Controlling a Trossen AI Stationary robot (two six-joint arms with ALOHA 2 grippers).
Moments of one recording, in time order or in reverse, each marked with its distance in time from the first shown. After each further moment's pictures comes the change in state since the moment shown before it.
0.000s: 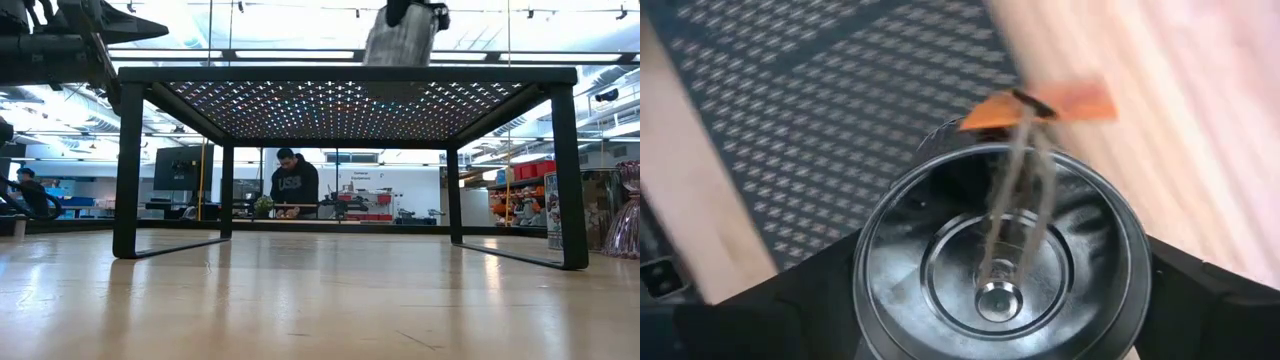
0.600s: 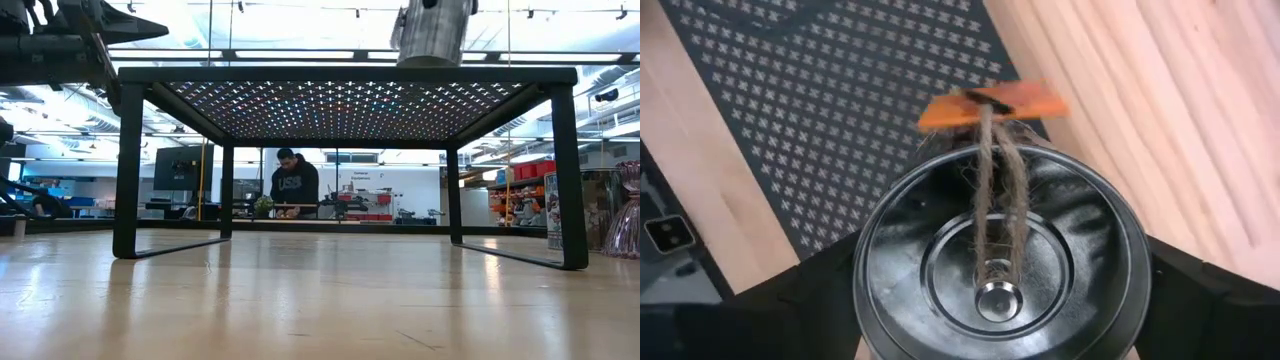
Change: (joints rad) left arm 0.000 0.000 0.000 -0.001 0.000 -0.003; right arm -0.018 -0.104 -0.008 -0.124 -0.013 0.013
